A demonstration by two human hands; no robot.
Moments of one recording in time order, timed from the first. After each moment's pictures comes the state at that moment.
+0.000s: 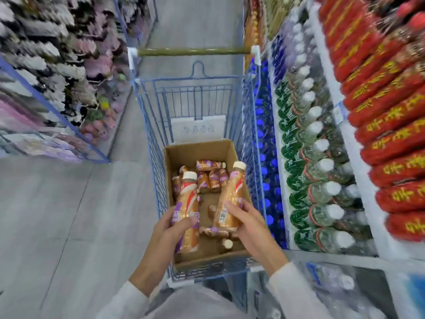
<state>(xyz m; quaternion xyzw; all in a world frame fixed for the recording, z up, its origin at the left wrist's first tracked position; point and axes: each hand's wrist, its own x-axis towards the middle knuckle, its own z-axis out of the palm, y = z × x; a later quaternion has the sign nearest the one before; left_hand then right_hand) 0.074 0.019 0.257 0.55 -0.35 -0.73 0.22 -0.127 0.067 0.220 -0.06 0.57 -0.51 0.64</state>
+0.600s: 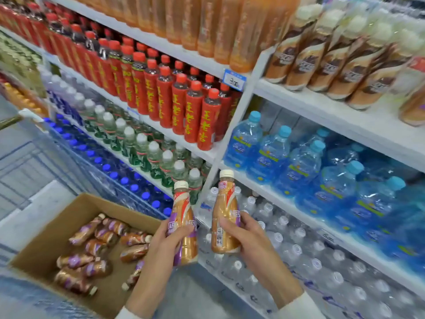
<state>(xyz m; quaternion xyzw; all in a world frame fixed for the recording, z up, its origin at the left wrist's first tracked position) 0.007 0.136 0.310 0.27 -0.54 -0.79 -0.04 -0.045 0.321 0.329 0.10 0.65 -0.71 0.24</state>
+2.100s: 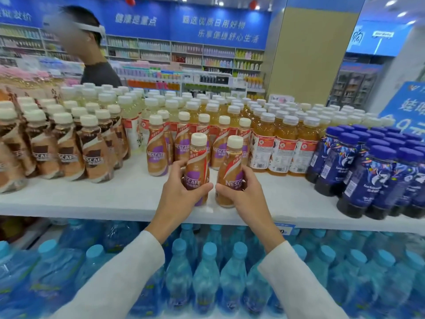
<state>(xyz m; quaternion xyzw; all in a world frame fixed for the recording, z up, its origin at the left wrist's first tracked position) -0.216 0.674 0.498 -0.24 -0.73 -0.64 0.02 -0.143 0.826 0.503 0.11 0.75 -0.60 -0.26</state>
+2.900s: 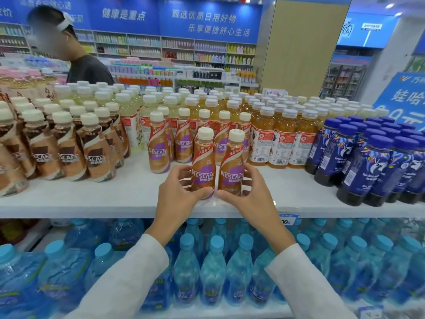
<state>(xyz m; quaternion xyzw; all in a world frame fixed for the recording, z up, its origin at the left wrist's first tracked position) -0.218 0.659 0.490 -0.21 -0.77 -0.61 0.03 -0.135 0.829 0.479 0.14 0.82 -0.47 -0.28</state>
